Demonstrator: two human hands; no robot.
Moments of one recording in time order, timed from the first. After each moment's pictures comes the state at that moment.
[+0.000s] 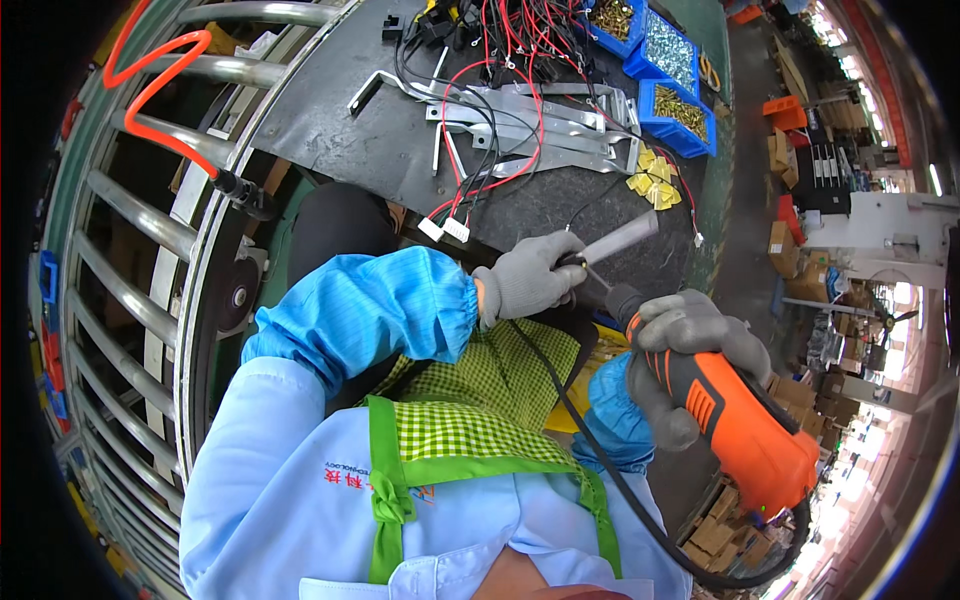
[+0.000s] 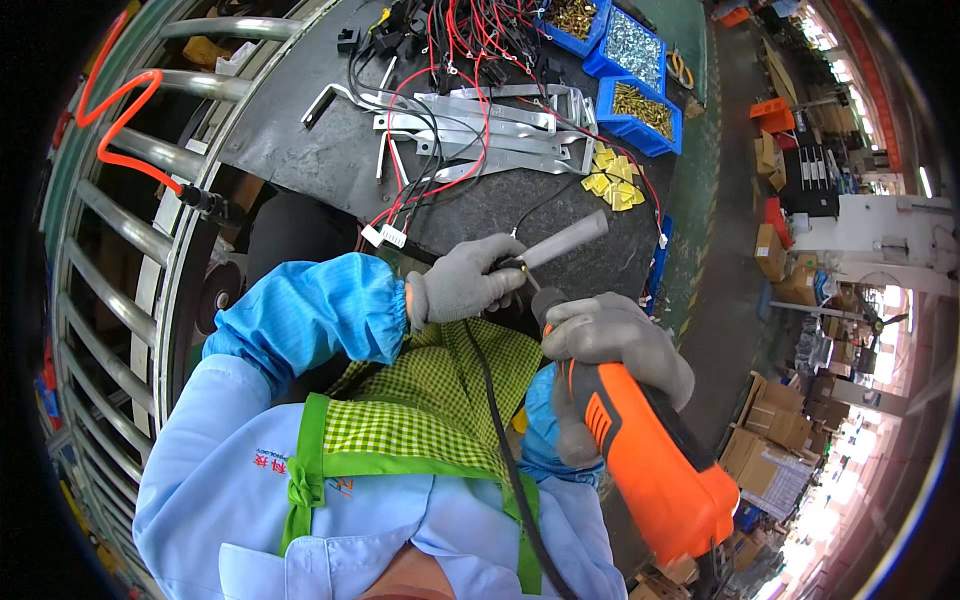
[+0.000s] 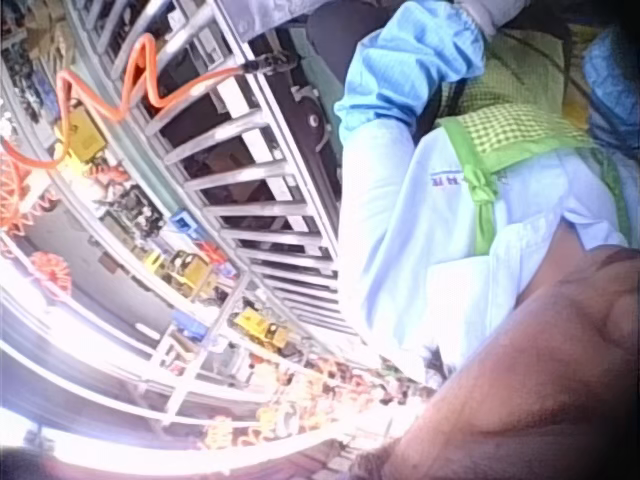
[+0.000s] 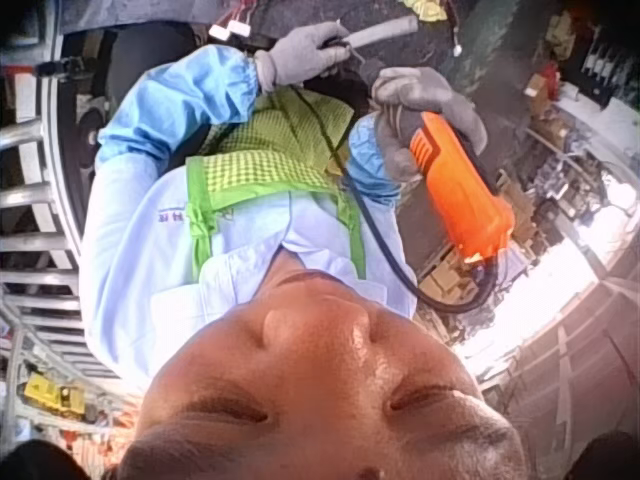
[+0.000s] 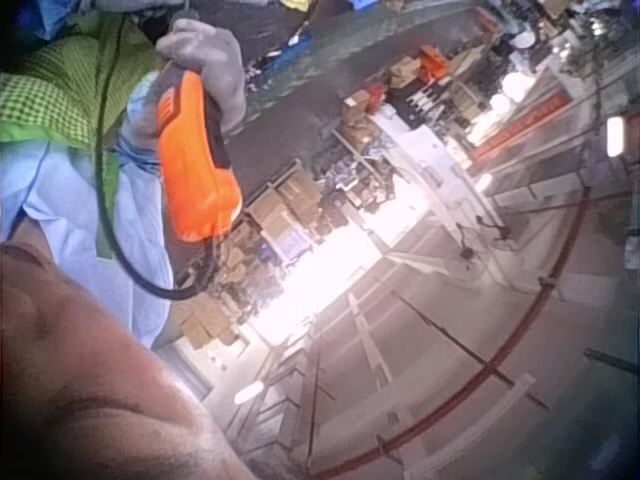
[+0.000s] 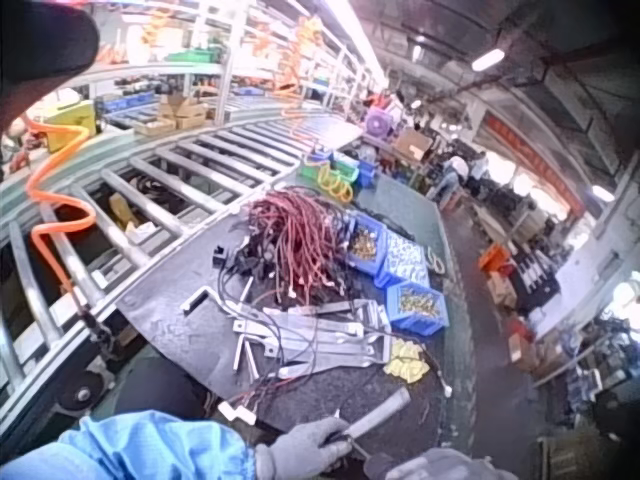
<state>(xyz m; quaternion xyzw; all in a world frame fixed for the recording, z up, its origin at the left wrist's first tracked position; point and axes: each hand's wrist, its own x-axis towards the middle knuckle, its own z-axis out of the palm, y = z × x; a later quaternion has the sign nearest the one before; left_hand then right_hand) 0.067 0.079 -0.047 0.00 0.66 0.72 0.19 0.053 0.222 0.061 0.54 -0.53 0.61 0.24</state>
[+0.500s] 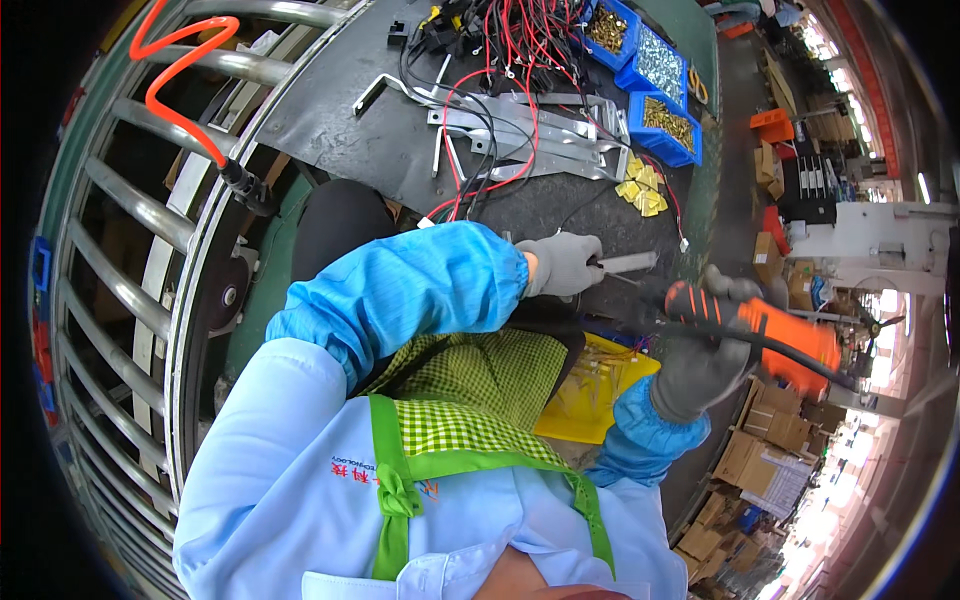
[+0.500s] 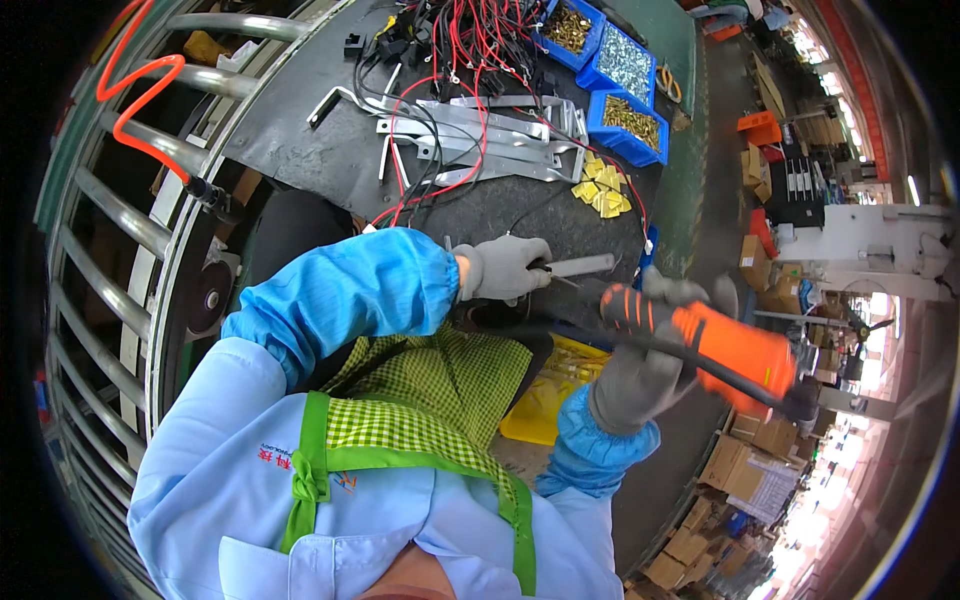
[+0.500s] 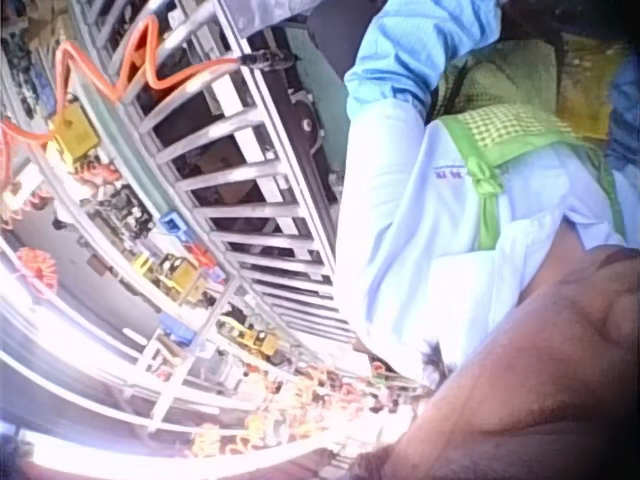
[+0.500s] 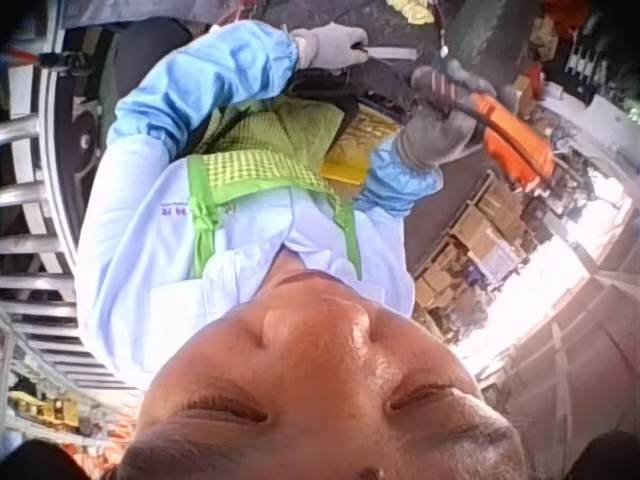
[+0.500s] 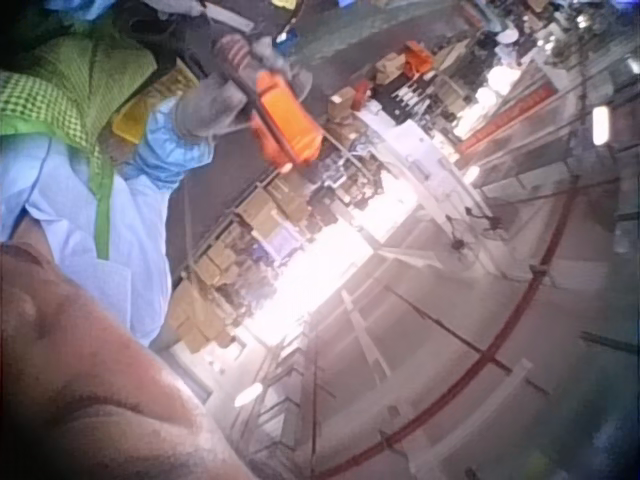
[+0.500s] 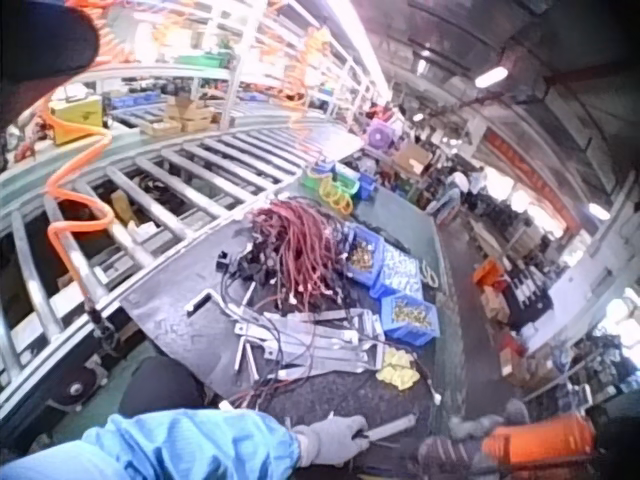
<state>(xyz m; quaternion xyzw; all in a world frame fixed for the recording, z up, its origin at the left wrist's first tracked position) 0.019 0.111 -0.059 0.11 0.79 0.56 0.22 0.073 0.256 0.085 0.16 -0.64 0.71 0.23</state>
